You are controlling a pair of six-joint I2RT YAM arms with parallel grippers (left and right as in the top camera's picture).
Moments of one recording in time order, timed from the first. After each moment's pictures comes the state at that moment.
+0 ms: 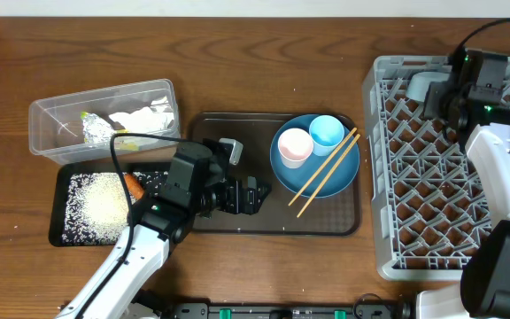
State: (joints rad) left arm -0.40 1.16 0.63 -0.30 0.46 -0.38; right arm -0.15 1.66 1.23 -0.37 0.07 0.01
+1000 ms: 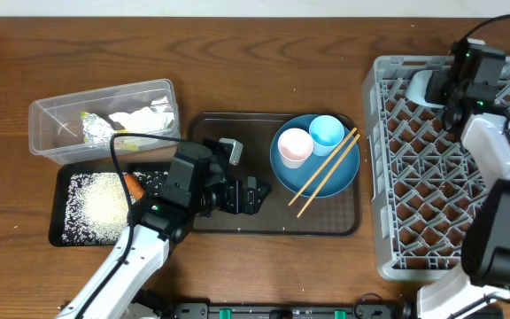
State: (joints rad) left arm -0.40 1.16 0.63 -0.30 0.46 -0.38; right arm -0.19 1.80 1.24 -0.17 0.03 0.01
